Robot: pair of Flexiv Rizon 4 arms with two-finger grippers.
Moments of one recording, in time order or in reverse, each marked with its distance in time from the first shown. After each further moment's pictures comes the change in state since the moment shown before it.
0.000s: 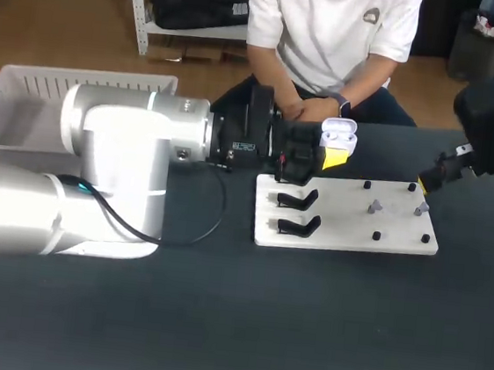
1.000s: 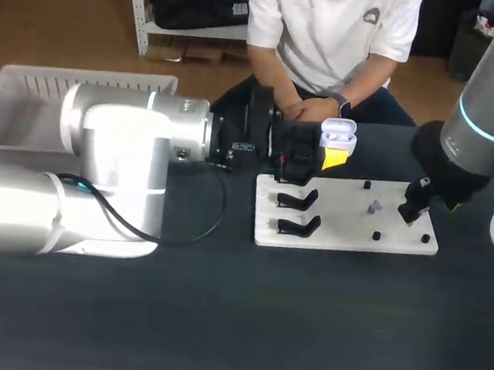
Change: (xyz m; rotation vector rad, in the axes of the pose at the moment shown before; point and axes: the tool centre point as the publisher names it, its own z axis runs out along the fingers) left arm 0.000 0.000 0.000 0.000 0.001 0.000; right arm 0.023 -0.012 0.109 0.048 0.211 -0.014
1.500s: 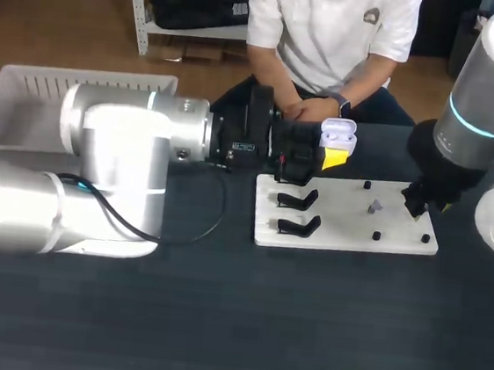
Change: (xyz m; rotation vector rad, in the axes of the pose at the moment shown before) left arm 0.000 0.000 0.000 0.000 0.000 0.000; right arm -0.007 -0.007 0.013 0.013 0.030 0.011
